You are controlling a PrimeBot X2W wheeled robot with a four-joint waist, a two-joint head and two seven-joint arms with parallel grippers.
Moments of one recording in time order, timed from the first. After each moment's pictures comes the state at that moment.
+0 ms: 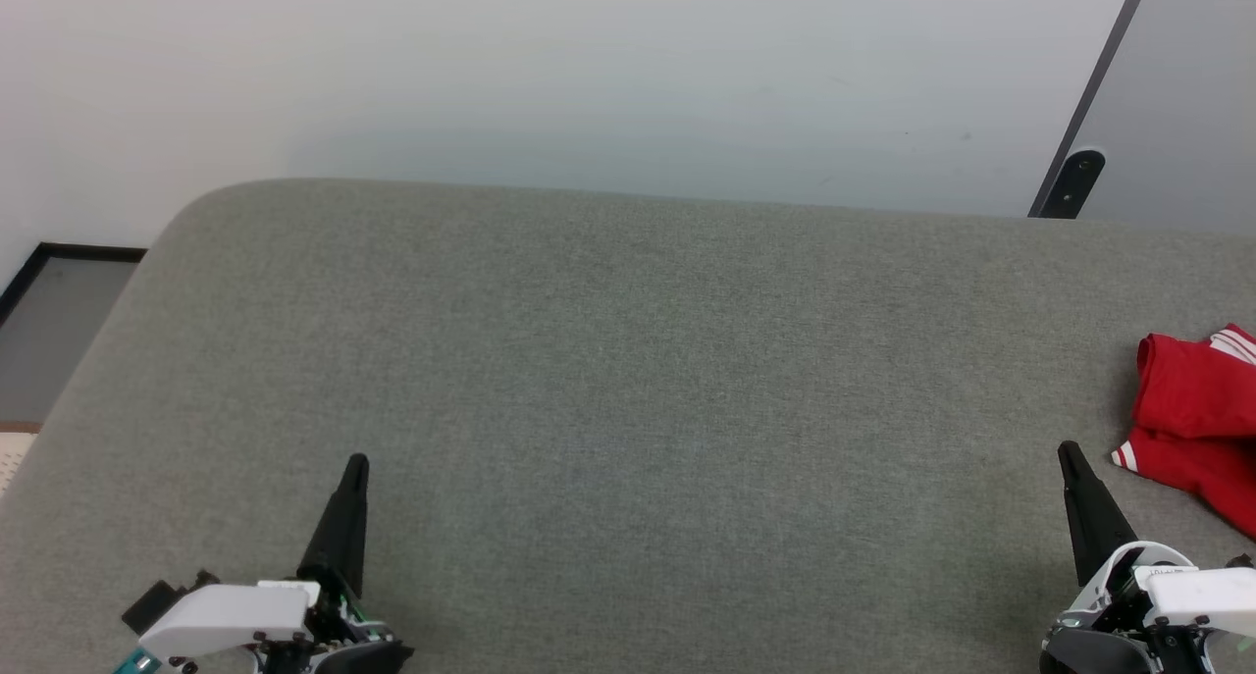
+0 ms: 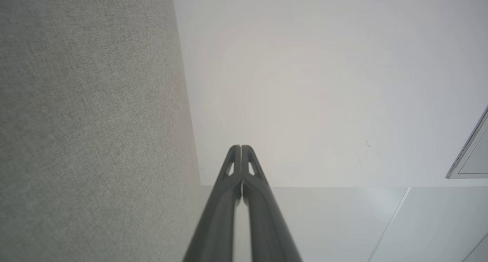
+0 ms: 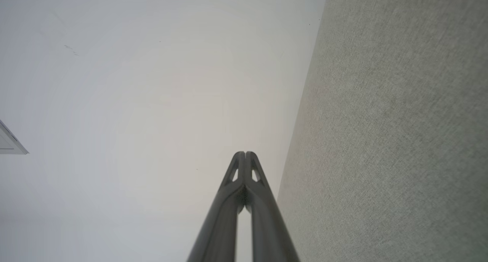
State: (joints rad) left arm -0.10 0.06 0.10 0.24 -1.63 -0.13 0.10; right arm -0.11 -0.05 -0.12 0.25 1.61 0.13 0.11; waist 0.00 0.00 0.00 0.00
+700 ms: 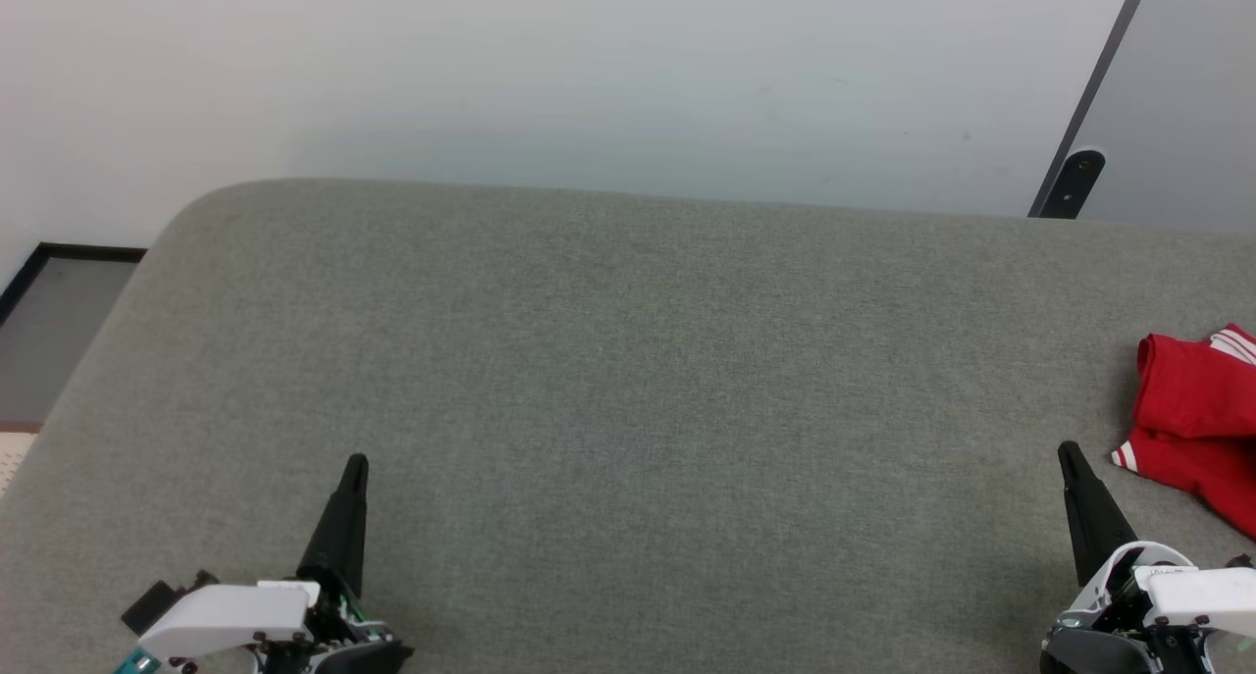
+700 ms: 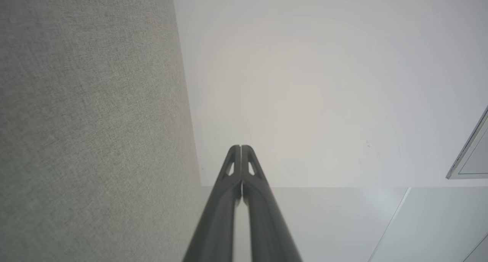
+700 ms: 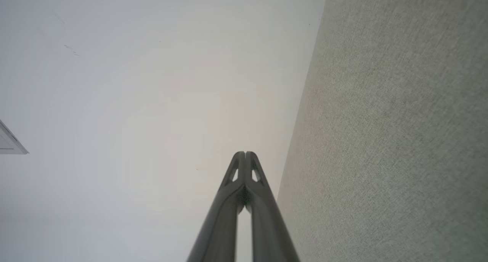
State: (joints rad) left arm -0.10 0.06 0.10 0.24 -1.62 -0.13 0.11; right arm -0.11 -0.05 -0.12 0.25 1.61 0.13 0.11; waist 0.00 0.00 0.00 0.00
